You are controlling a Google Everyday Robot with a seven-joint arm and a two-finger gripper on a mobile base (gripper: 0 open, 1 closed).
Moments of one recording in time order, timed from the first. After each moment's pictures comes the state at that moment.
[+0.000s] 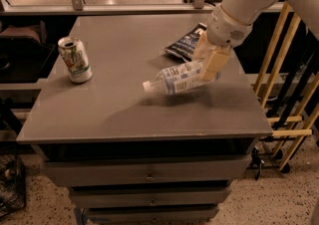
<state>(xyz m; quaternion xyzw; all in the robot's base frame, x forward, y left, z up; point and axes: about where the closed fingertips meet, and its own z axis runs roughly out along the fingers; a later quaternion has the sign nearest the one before) 0.586 -0.115 0.885 -0.75 0.63 0.10 0.17</state>
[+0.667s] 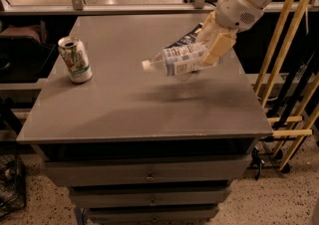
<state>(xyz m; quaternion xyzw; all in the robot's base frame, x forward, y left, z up) 0.599 -0.121 0.929 -0.73 0.64 0.10 0.23</state>
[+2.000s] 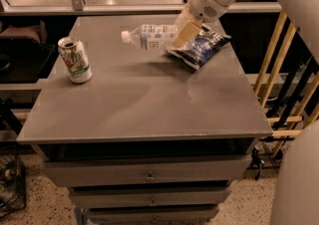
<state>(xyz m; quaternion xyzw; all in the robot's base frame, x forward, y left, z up) 0.688 -0.069 0.932 -0.64 0.69 0.08 0.32</state>
